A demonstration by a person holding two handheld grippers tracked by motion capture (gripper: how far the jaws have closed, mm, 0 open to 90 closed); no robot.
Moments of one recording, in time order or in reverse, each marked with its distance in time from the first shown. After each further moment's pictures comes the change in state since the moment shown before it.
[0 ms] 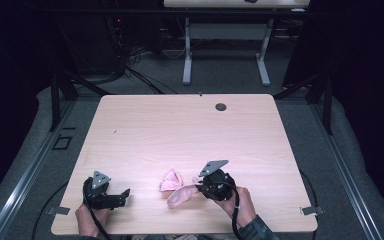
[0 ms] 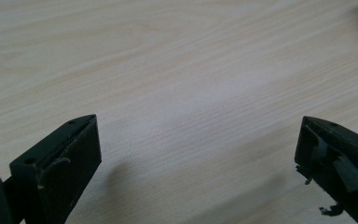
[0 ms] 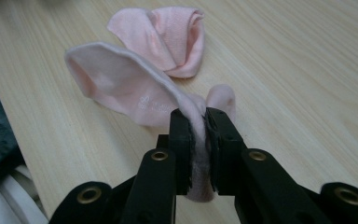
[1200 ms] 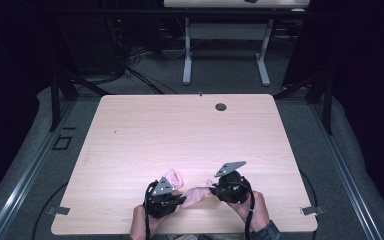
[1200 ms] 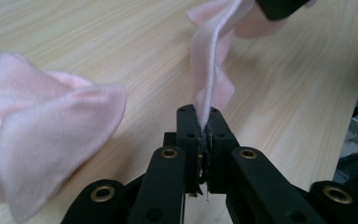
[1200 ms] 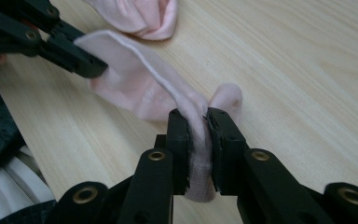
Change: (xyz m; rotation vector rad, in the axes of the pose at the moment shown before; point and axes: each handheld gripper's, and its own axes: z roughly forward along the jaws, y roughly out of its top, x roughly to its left) left arm -0.157 0.049 0.033 0.040 -0.477 0.207; right arm -0.021 -0.033 -0.017 0.032 0.009 0.102
